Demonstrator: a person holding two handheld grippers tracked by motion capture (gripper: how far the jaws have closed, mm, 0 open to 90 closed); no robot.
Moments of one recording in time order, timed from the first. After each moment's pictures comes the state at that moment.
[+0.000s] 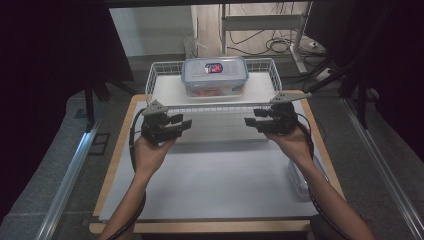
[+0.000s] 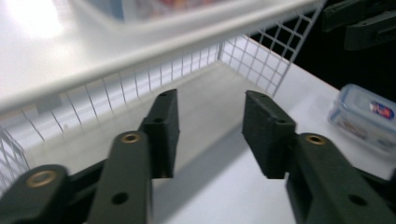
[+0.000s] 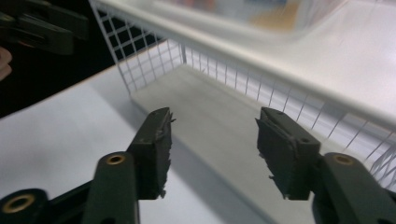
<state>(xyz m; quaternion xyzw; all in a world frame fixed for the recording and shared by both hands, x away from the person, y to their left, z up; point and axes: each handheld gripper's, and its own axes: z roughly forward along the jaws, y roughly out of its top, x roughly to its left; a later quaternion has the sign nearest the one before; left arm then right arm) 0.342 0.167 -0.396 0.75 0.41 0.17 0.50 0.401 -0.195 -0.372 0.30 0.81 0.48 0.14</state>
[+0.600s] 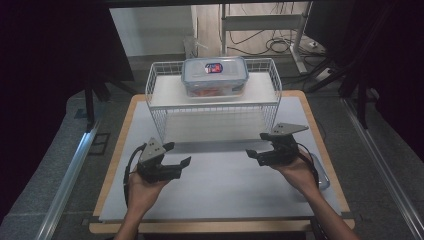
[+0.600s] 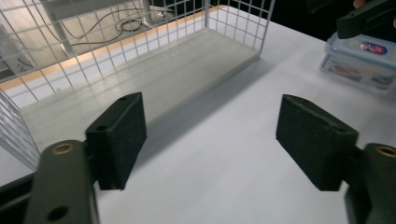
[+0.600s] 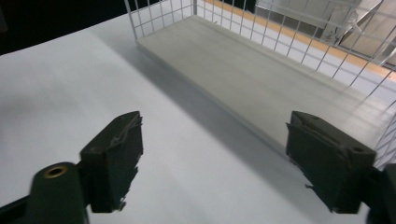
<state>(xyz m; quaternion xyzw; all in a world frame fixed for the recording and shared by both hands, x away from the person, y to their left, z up) 0.269 0.163 -0.444 0.77 0.37 0.21 0.48 0.352 -0.206 -0.427 0.28 0.83 0.45 0.15</state>
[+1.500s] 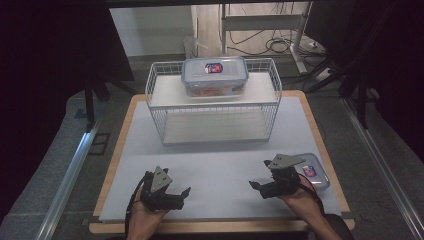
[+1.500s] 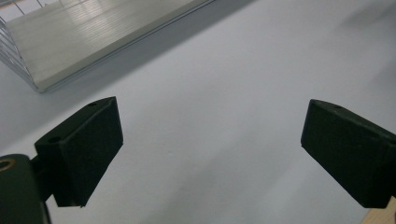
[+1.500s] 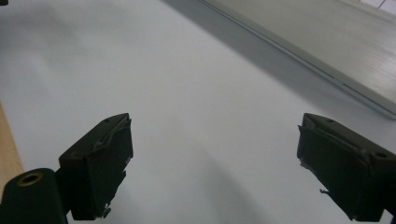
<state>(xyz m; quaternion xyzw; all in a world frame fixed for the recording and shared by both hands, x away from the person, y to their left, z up) 0.231 0.157 -0.501 0.80 0.40 0.23 0.39 0.302 -0.219 -0.483 0.26 0.86 0.40 0.15</state>
